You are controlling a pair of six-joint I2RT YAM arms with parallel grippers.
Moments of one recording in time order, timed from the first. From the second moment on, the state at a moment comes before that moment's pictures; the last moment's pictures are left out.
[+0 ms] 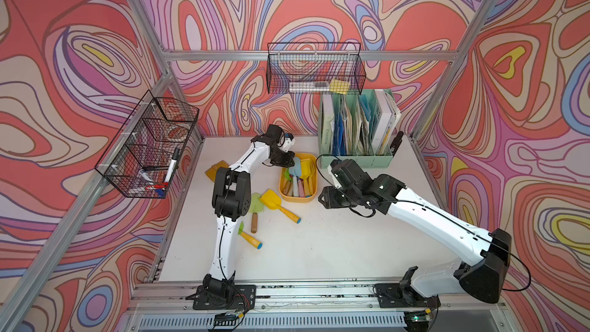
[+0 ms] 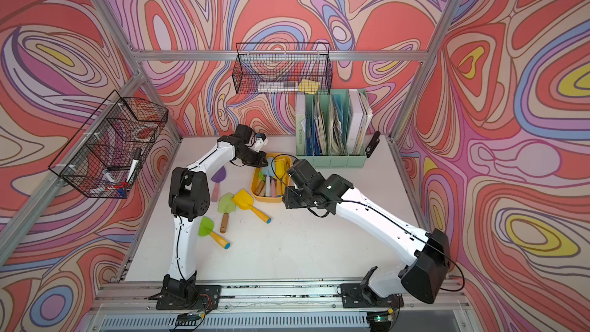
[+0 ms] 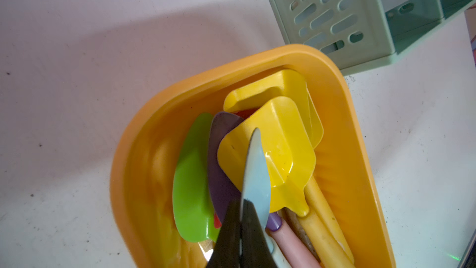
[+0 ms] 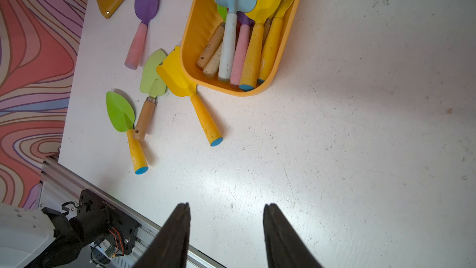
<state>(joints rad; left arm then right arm) -0.27 2.31 2.01 -0.80 0.43 0.01 0.79 1.40 1.33 -0.87 0.00 0.61</state>
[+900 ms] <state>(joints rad) -0.27 2.34 2.06 -0.83 0.44 -0.04 0.78 1.40 1.30 -0.85 -0.01 0.61</state>
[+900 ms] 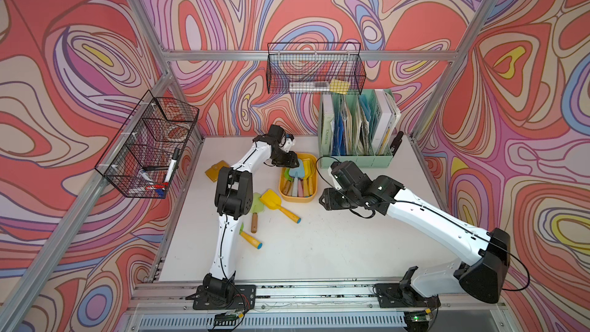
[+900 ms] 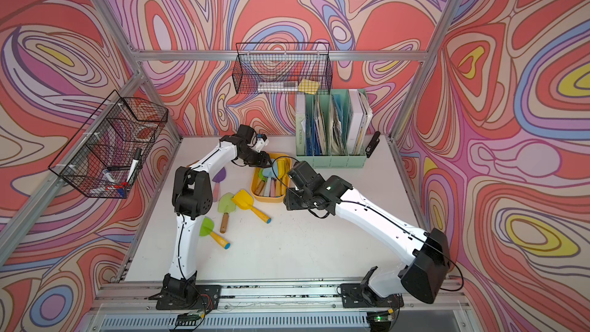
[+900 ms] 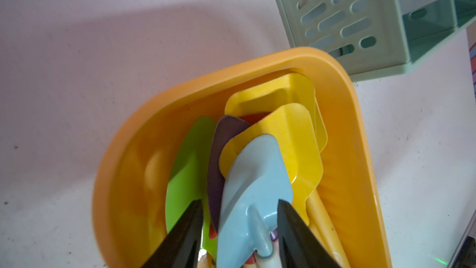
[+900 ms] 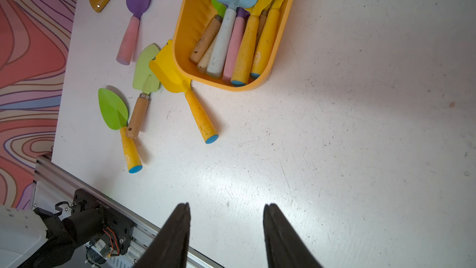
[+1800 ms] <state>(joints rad) -0.27 1.87 1.85 -1.25 -0.13 -0.33 0.78 1.43 1.29 -0.80 -0.09 0.51</state>
